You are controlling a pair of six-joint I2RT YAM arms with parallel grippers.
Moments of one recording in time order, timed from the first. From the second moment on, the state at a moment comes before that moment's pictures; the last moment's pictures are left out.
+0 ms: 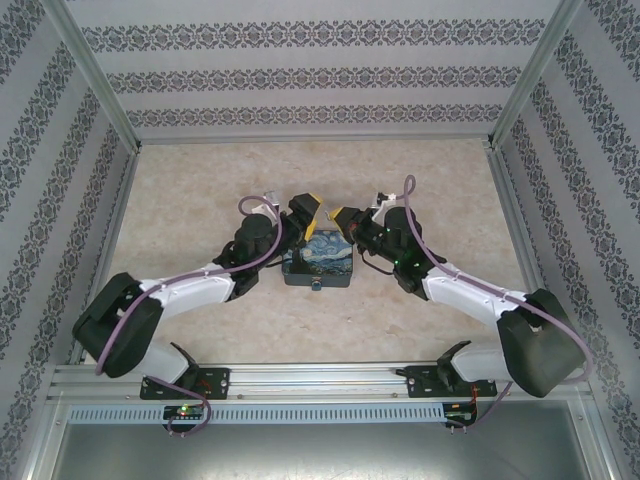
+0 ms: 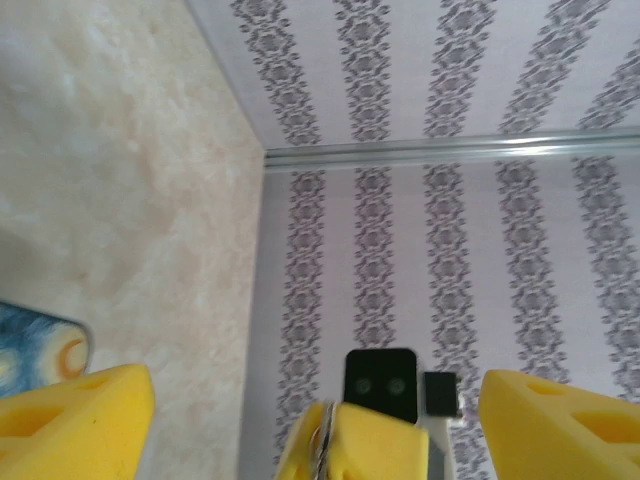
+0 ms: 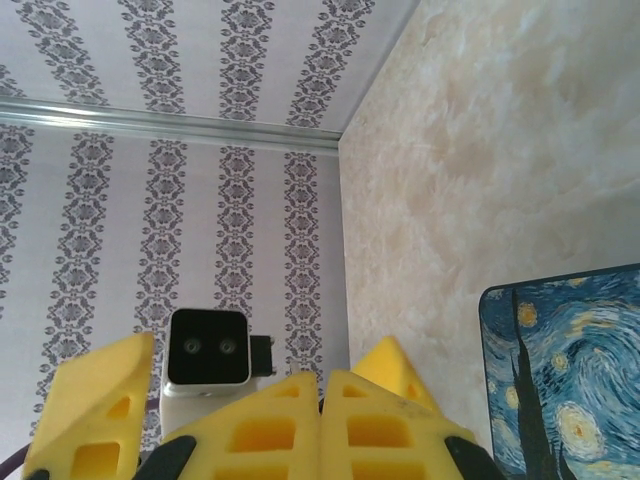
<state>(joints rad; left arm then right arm) -0.64 1.44 0.70 0.61 0.06 -1.45 0.56 1.31 0.63 0.48 -0.28 1.38</state>
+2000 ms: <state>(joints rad) -0.61 1.40 0.77 0.20 0.26 -1.34 0.59 1.26 0.57 0.38 -0.37 1.30</state>
